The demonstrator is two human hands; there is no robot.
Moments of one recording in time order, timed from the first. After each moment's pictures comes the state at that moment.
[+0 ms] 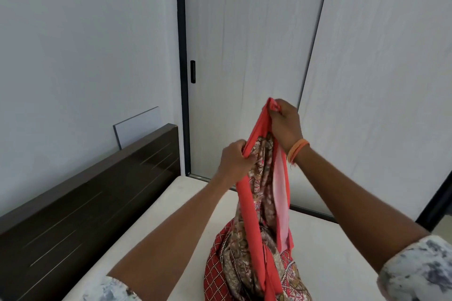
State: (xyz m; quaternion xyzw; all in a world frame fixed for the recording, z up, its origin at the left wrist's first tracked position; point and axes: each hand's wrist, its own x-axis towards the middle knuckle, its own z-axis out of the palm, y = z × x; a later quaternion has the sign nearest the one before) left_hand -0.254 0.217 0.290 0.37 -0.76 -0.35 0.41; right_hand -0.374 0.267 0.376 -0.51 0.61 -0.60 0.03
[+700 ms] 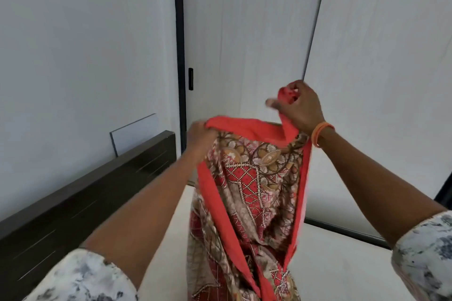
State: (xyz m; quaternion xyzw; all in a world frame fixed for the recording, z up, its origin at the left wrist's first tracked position) left_hand -0.208 0.167 0.352 0.44 -0.67 -0.36 0.47; right_hand -0.419 0.279 0.431 -0.55 0.64 -0.54 -0.06
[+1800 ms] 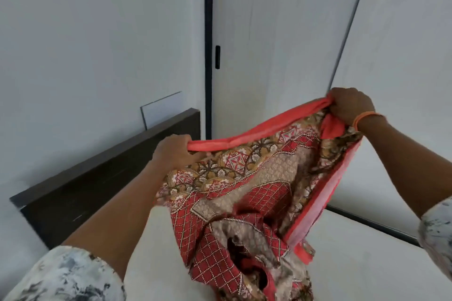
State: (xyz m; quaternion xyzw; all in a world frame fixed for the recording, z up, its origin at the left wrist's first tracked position) left_hand -0.083 0.156 0.271 0.49 -0.85 -0.01 0.19; right_hand -0.509 0.265 0.398 -0.56 0.79 -0.15 -0.17
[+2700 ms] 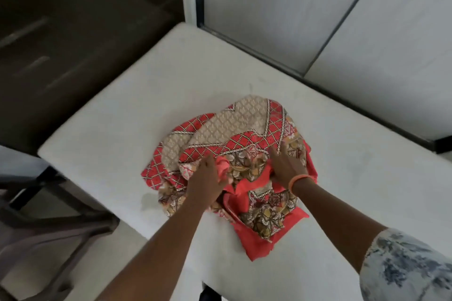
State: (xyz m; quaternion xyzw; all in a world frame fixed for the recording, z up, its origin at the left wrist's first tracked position) left_hand -0.226 0.285 -0.121 0.60 -0.73 -0.32 -0.04; right_hand -0.463 0.307 -0.104 -0.61 0.75 0.18 0.19
